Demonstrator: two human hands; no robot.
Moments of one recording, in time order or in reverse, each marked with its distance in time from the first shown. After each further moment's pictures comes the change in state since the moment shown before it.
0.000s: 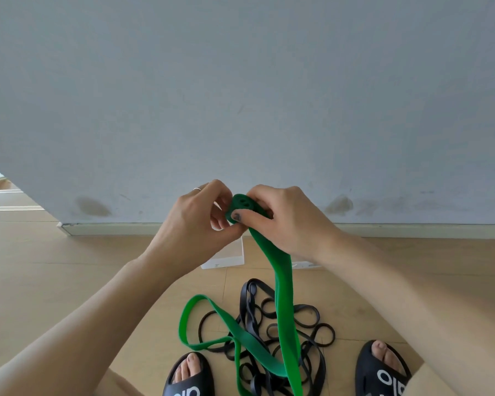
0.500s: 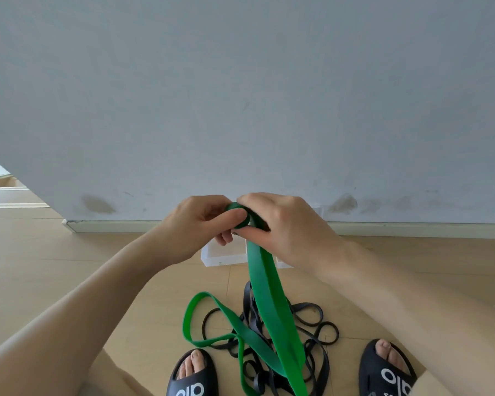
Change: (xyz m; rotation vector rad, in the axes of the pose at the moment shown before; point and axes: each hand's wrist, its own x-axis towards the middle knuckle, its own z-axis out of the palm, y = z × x) left_hand 0.006 -0.011 -0.015 -0.245 -0.308 -0.250; right_hand -0.008 0.000 0.014 -0.205 0.073 -0.338
